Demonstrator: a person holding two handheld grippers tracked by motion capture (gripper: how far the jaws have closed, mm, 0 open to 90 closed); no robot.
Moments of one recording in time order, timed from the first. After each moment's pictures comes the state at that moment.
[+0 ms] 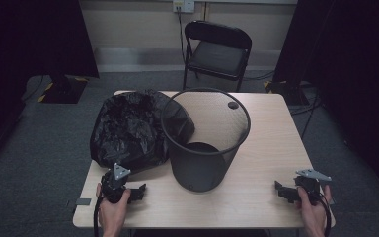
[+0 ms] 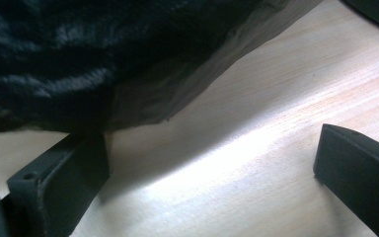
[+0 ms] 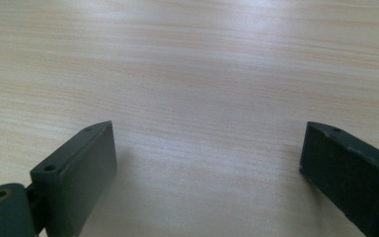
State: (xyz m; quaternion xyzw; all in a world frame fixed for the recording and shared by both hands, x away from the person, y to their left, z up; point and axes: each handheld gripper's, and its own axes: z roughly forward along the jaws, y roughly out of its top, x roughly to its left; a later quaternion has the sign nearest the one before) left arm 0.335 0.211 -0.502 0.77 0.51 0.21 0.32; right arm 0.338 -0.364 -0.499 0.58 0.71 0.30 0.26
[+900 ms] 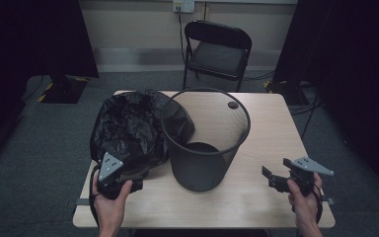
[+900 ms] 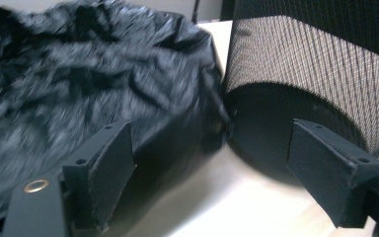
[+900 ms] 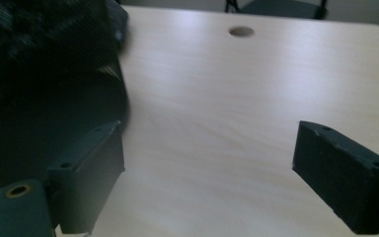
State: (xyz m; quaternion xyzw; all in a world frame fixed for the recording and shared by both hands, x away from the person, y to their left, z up) left arm 0.316 0.199 -0.408 0.71 0.45 0.24 0.49; right arm 0.332 -0.310 -0.425 0.49 0.70 0.44 0.27
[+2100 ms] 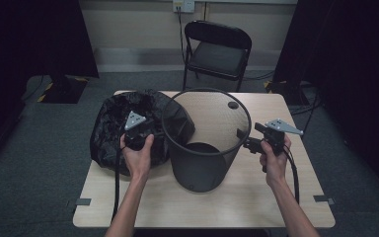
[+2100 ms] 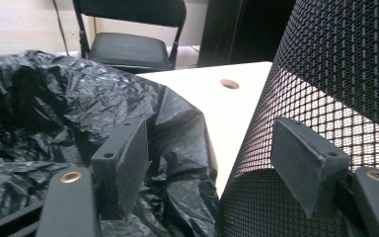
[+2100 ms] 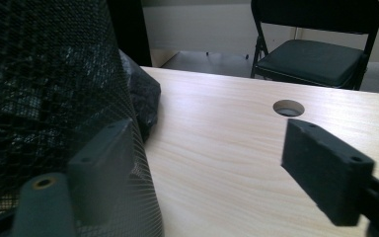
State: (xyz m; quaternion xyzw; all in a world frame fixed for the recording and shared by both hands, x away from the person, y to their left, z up) left arm 0.430 0.156 -0.392 0.69 0.44 0.21 0.53; right arm 0.426 -0.247 -0.391 0.46 0.68 0.52 0.26
